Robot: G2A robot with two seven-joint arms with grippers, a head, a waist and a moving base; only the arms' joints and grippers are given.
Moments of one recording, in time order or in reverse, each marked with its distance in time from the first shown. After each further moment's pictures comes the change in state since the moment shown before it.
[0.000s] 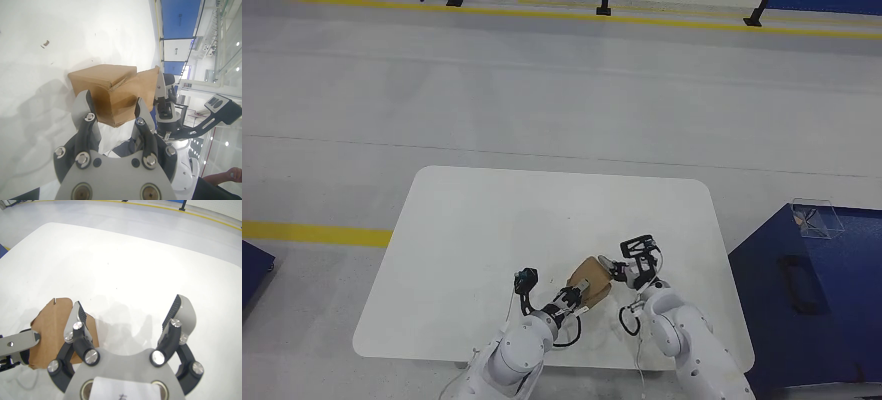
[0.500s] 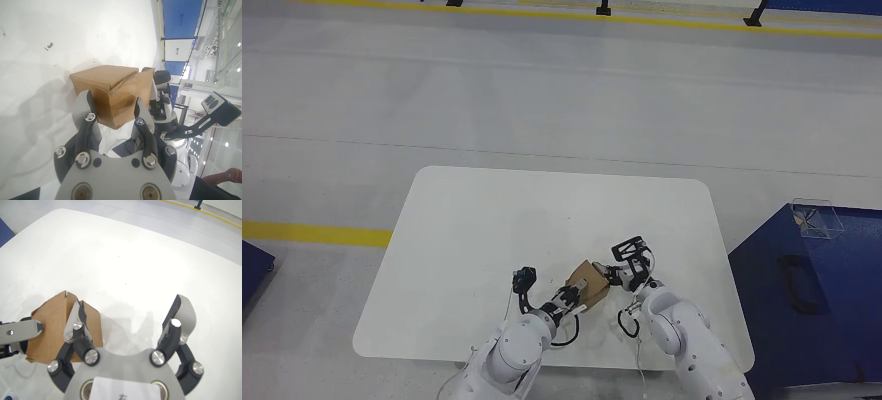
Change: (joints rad) left arm -0.013 0.006 -0.005 0.006 -0.009 0.019 -0.010; right arm 0.033 0.000 -0.013 0.054 -0.007 -0.068 0.026
